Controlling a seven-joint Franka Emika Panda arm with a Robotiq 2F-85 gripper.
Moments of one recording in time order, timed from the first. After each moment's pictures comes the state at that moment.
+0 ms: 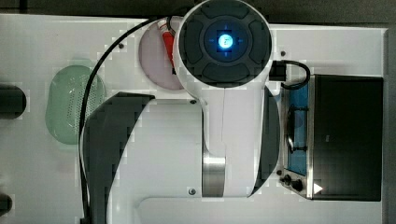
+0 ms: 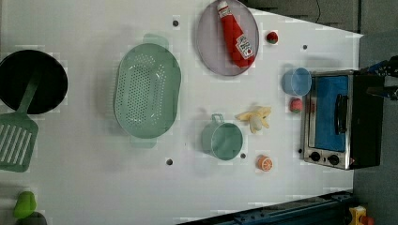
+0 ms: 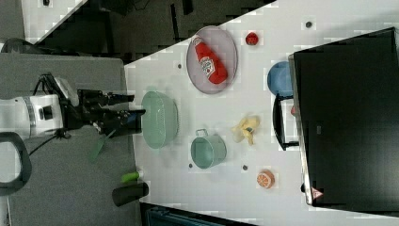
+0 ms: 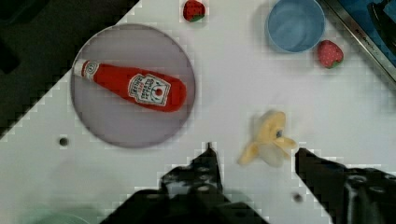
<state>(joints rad) 0.01 -0.03 -0.01 -1.77 -0.02 0.19 0.00</state>
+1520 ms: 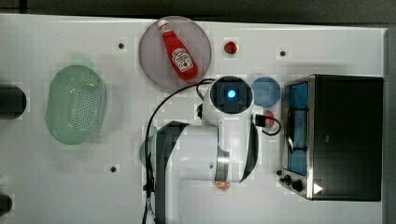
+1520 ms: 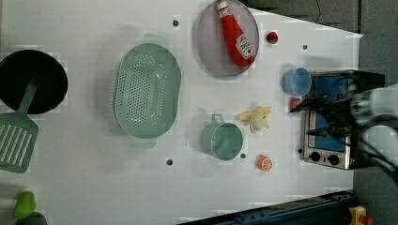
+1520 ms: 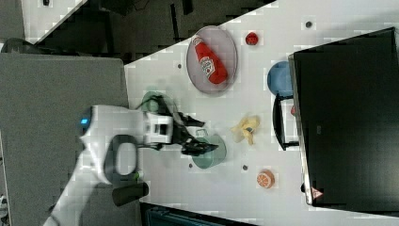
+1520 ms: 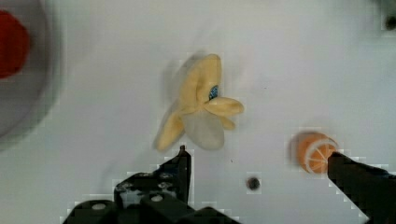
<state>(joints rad) -0.03 0.07 -0.04 -2.26 -0.03 0.56 0.05</state>
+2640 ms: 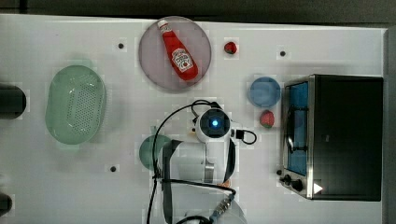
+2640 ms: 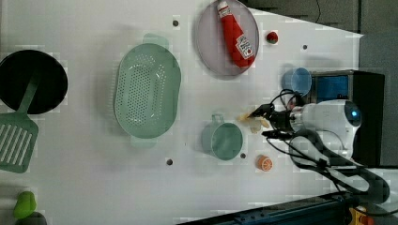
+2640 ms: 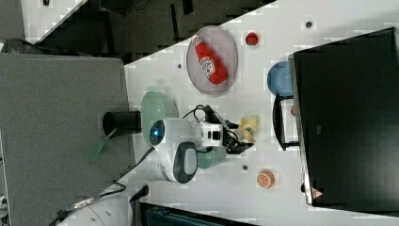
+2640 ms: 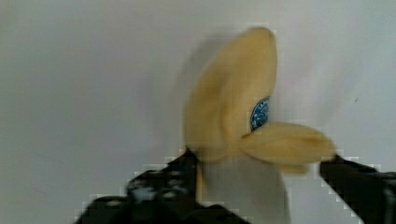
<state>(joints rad) -0.01 0.39 -0.04 -2.42 -0.02 1.10 0.05</state>
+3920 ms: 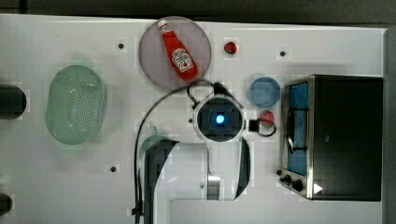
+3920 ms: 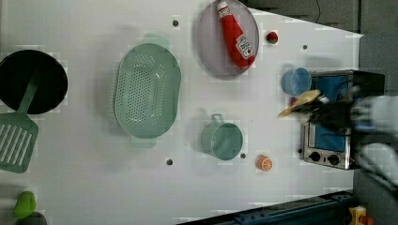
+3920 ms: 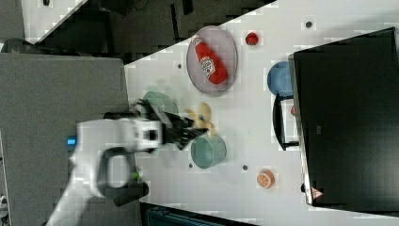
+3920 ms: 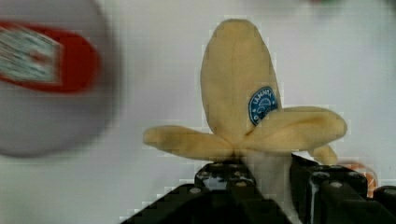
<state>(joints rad) -0.02 -0.06 -0.02 -2.29 -0.04 0.67 0.05</state>
